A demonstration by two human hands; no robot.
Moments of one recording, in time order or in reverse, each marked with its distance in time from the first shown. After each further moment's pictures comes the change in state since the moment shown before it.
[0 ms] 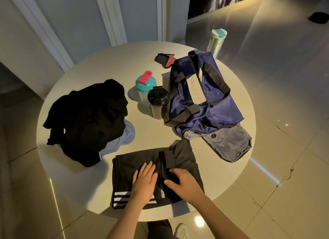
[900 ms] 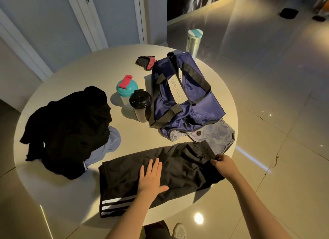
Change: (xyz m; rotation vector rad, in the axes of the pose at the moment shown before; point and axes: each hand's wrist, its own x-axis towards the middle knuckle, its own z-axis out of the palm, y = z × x) left_hand 0.024 0.053 0.019 0.749 -0.144 0.198; right_hand -0.013 0.101 -0.117 0.219 0.255 0.604
